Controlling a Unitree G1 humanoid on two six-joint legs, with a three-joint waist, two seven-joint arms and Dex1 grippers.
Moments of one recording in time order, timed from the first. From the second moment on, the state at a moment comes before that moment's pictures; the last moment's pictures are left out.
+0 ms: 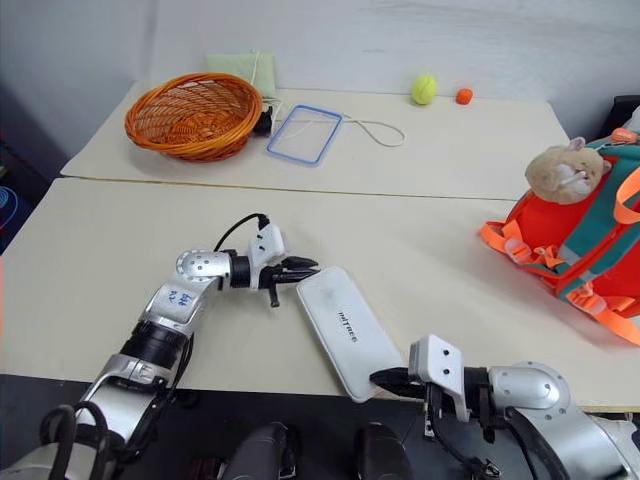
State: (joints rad) left arm -0.62 0.41 -0.20 0.32 -0.11 0.15 -0.95; right arm 0.19 -0.81 0.02 -0.52 0.40 0.28 1.04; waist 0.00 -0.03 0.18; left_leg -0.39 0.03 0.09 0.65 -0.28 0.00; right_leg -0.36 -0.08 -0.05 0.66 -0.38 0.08
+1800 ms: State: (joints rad) left arm -0.41 0.51 -0.11 0.03 -0.18 0.33 -0.97; right arm -0.07 -0.92 0.07 -0.22 0.33 0.32 1.20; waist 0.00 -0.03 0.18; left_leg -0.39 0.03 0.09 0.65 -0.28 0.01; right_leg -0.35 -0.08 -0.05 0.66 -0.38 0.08
